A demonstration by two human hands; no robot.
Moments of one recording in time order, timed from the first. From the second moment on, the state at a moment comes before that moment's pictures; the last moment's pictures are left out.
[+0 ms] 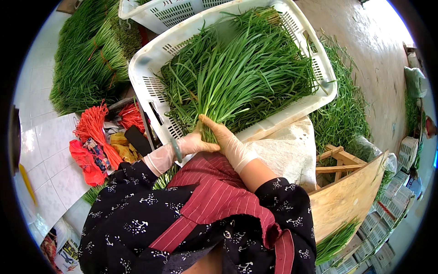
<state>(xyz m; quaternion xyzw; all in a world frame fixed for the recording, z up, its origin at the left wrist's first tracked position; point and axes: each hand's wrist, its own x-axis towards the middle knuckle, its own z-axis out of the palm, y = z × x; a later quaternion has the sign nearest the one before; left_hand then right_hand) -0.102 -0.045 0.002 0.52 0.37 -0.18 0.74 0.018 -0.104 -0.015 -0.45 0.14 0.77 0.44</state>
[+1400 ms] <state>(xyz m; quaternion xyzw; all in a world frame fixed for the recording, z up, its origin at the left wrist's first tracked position) -0.115 0.033 -0.086 0.78 0.41 -0.38 0.28 0.174 -0.216 0.208 -0.33 -0.11 0.54 0.76</state>
